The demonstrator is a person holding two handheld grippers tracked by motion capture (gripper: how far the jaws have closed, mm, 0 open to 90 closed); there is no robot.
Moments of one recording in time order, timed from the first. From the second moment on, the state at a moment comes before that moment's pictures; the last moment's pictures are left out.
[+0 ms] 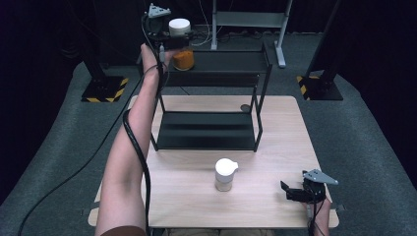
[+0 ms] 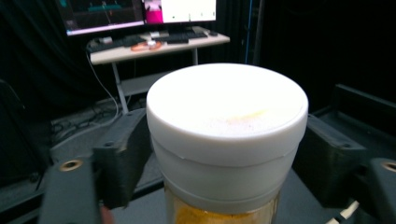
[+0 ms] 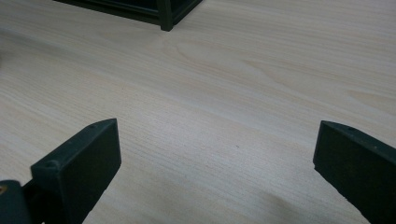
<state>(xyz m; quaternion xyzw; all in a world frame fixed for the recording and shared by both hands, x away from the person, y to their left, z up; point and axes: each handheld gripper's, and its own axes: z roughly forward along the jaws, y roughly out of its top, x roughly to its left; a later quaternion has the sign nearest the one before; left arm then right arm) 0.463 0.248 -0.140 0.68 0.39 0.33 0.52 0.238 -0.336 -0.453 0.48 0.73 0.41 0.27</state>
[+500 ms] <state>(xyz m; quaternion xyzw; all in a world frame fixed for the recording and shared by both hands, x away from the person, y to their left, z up) 0.433 0.264 -0.116 0.77 0.37 0.28 0.43 0.238 -0.336 -0.453 0.48 0.73 0.41 0.27</state>
